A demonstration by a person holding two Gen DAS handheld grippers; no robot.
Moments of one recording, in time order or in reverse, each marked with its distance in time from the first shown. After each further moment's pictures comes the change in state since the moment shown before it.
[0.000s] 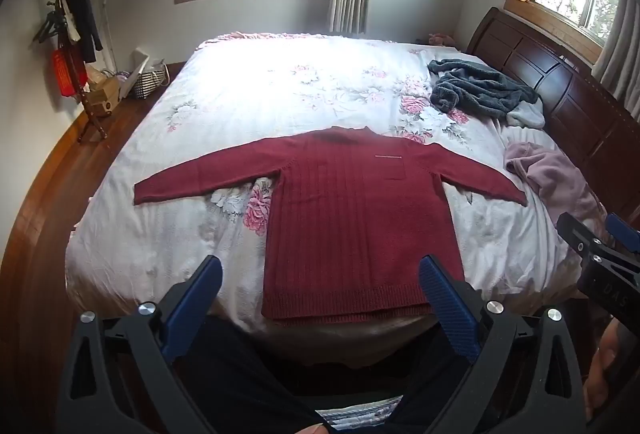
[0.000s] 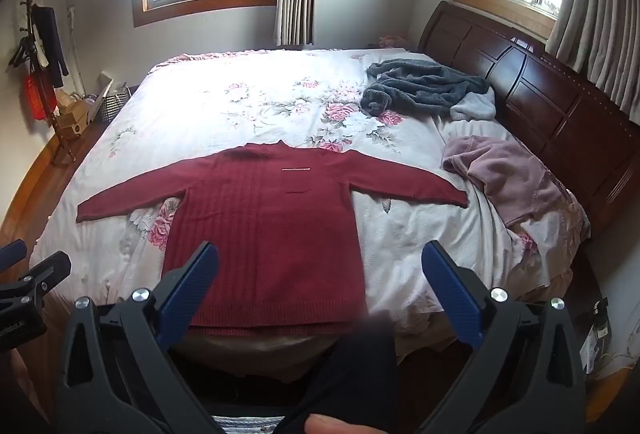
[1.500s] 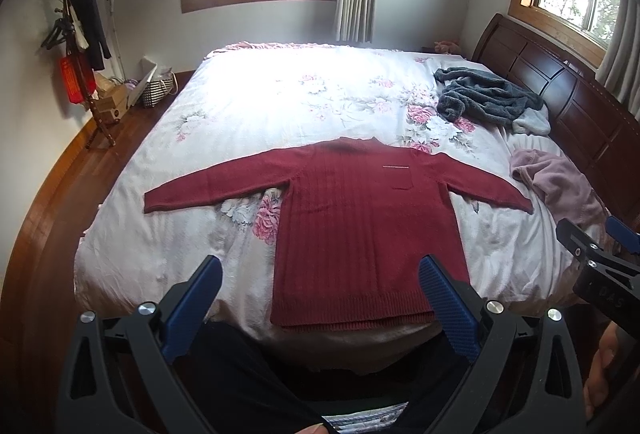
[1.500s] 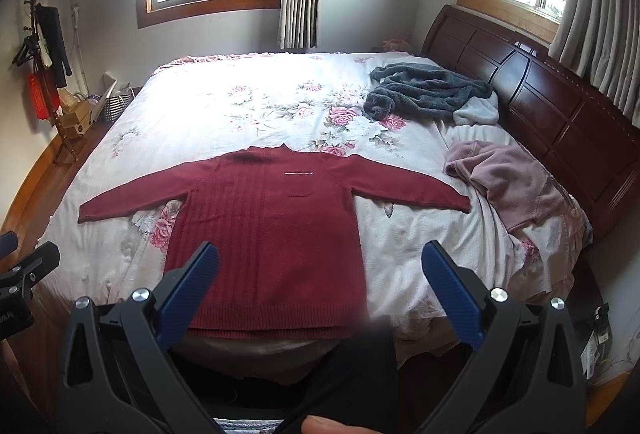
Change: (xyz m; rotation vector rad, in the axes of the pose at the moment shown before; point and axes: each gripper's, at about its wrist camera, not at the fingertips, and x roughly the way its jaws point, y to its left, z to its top) left arm -0.010 0.003 0.003 0.000 -0.035 0.030; right arm 0.002 0.000 0.008 -0.011 -0.012 0.011
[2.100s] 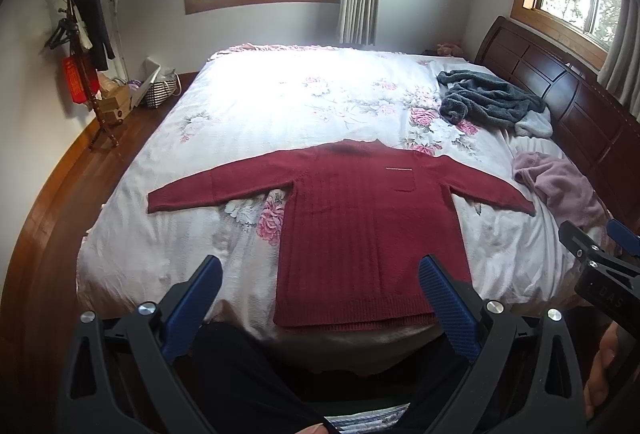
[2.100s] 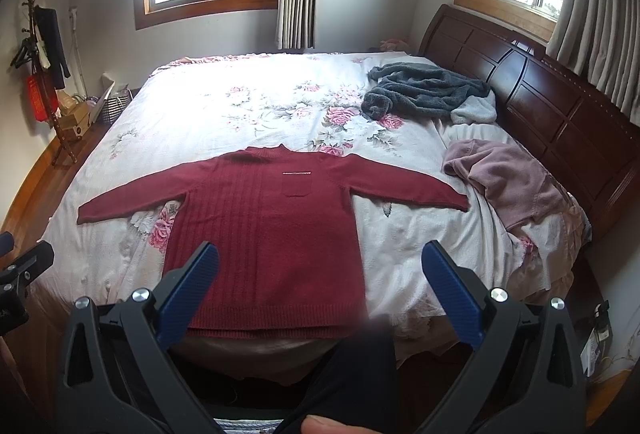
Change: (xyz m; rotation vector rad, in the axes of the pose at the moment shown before) left arm -0.004 0.002 0.000 -0.008 -0.012 0.008; right arm -0.003 -0.006 -0.005 0.008 -0.005 -0.005
